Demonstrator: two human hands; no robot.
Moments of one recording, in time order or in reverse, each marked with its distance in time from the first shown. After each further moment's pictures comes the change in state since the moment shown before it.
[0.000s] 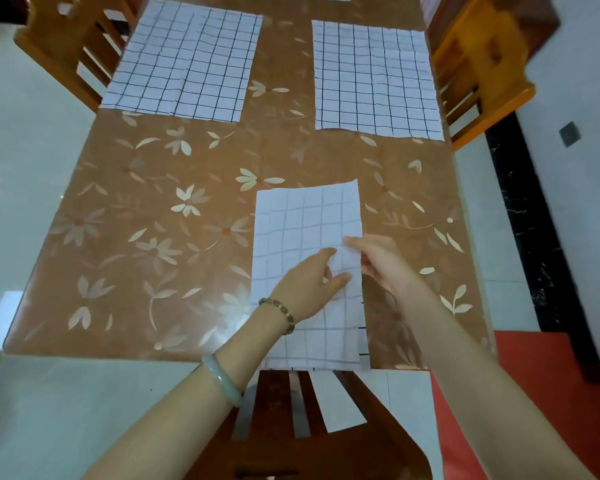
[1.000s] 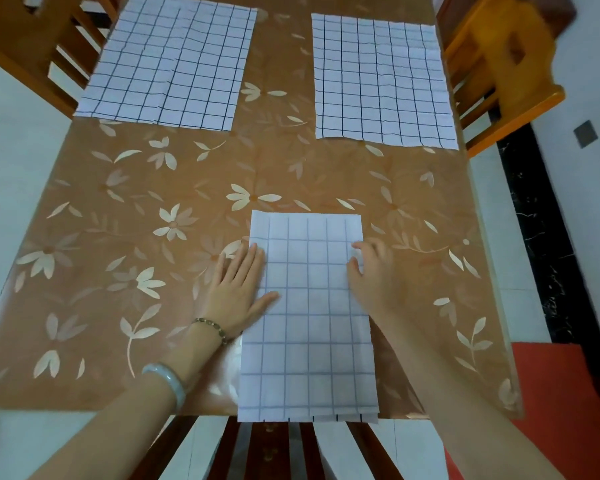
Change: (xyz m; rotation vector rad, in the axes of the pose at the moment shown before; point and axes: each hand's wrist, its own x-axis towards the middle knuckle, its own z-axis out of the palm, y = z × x) left_hand 0.053 -0.159 -0.022 0.727 0.222 0.065; right_hand 0.087 0.050 0.001 -0.949 0.423 -0.580
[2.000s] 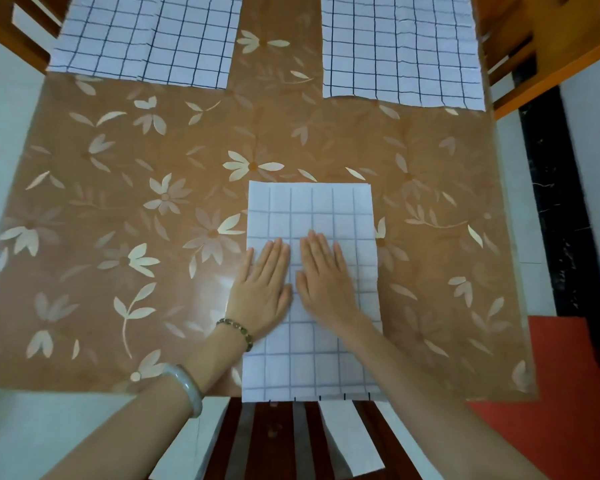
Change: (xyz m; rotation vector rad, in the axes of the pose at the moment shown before) left_hand -0.013 0.043 0.027 0.016 0.010 0.043; right_hand -0.049 -0.039 0.072 -0.269 -0.230 -0.345
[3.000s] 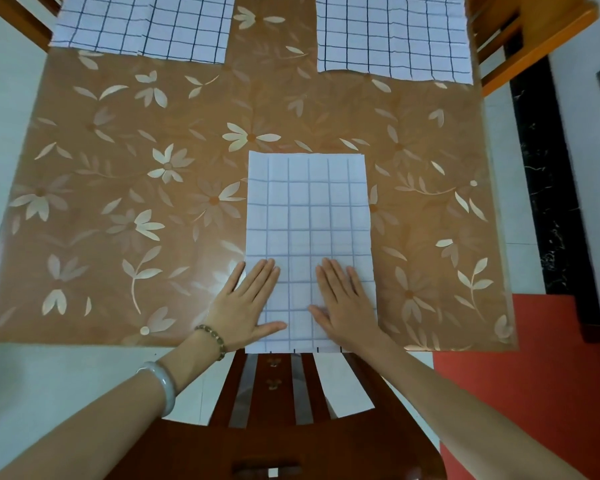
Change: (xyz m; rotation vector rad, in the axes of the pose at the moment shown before) left_hand -0.088 -0.012 0.013 0.086 -0.217 0.215; right_hand -0.116 0.020 0.006 -0.101 -0.146 -0.095
